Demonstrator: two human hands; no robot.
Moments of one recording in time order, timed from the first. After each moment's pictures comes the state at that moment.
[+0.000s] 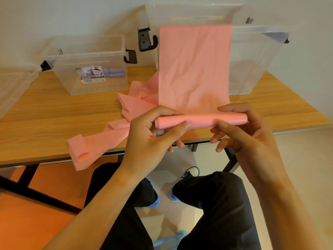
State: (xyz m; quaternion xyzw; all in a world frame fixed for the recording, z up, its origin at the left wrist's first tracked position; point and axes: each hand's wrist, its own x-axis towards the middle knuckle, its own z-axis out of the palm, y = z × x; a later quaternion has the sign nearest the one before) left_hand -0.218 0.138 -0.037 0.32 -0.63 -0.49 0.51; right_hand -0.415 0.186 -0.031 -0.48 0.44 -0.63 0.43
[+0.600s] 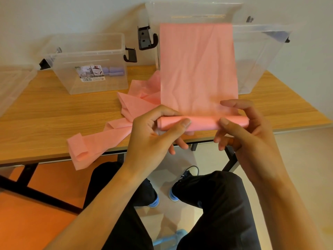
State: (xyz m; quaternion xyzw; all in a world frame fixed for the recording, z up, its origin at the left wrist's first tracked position) left_hand -0.222 0.139 -0.035 0.32 -0.62 -0.51 0.51; right_hand -0.416 0.183 -0.033 -0.47 0.44 -0.63 0.43
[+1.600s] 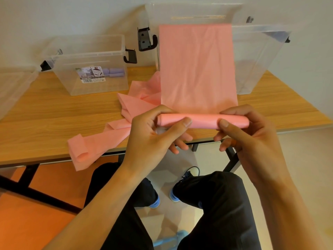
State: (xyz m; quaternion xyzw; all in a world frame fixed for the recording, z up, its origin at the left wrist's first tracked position) left_hand -0.223 0.139 -0.031 0.32 -0.61 -0.52 0.51; right_hand -0.418 0.185 -0.033 -0.47 0.45 -0.64 0.42
